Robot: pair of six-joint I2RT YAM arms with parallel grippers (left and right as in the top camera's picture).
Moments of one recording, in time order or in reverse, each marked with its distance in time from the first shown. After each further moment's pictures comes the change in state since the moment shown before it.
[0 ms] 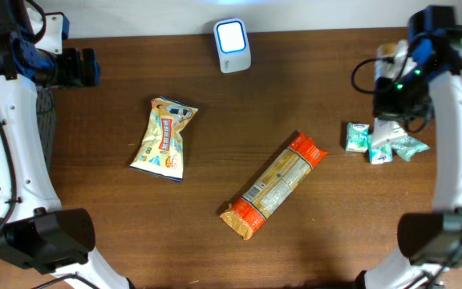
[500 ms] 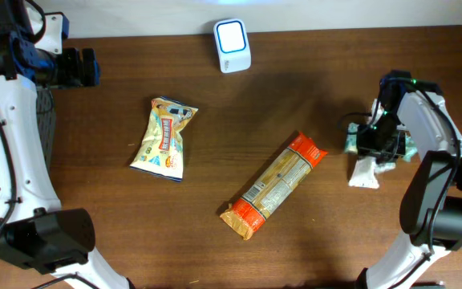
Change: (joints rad) left arm 0.000 0.000 0.000 -0.001 0.000 0.000; right arm -0.092 0.117 -0.575 0.455 0.011 -0.032
